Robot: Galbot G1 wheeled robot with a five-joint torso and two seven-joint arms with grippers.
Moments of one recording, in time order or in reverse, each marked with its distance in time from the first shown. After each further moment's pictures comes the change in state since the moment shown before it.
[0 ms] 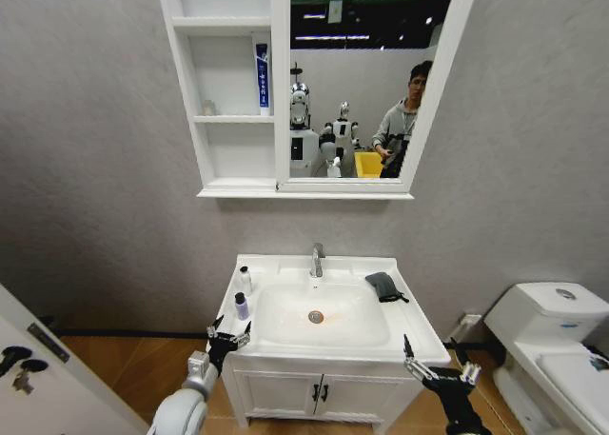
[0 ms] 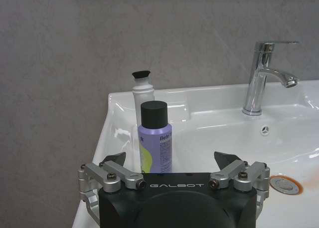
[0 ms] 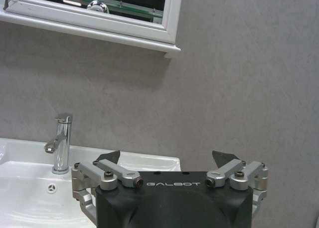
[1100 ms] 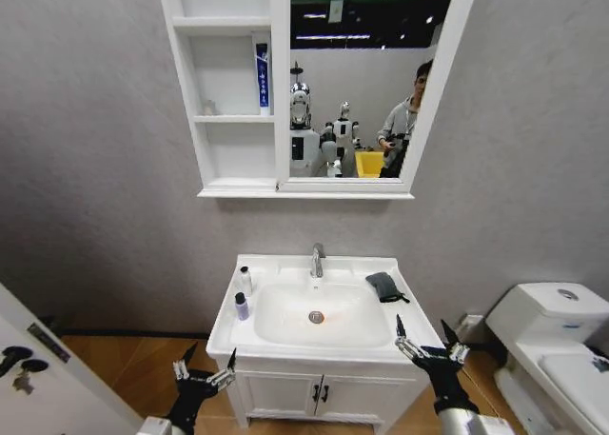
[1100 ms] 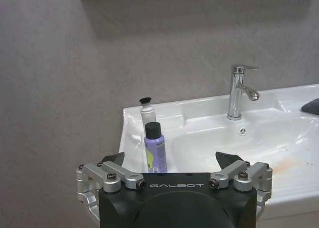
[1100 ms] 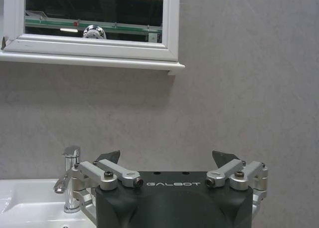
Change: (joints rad) left arm 0.598 -0.109 -0.193 -0.548 0.166 0.004 0.051; right arm 0.108 0.000 -0.052 0.037 0.067 -0.042 0.002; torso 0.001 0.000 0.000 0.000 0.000
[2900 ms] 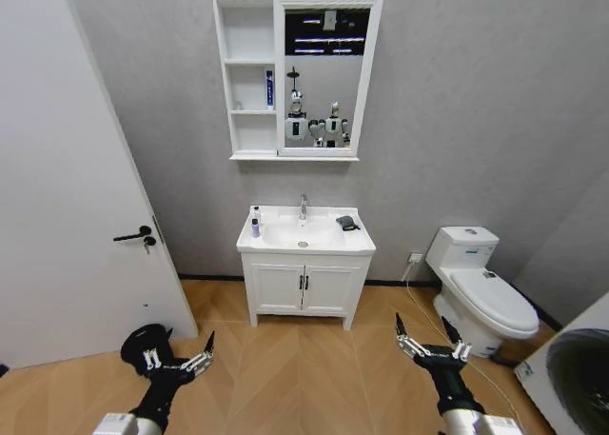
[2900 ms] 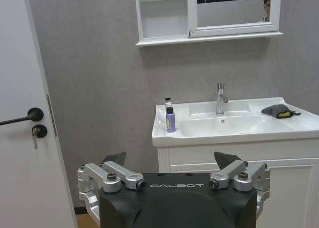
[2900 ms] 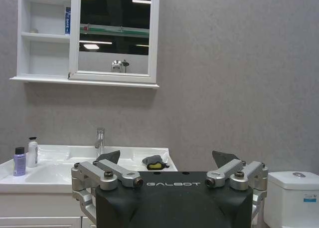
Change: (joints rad) left arm 0.040 -0.067 -0.156 -0.152 -0.099 0.043 -0.014; right arm -0.029 -0.001 0.007 0.084 0.001 -0.077 -0.009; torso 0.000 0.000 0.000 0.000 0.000
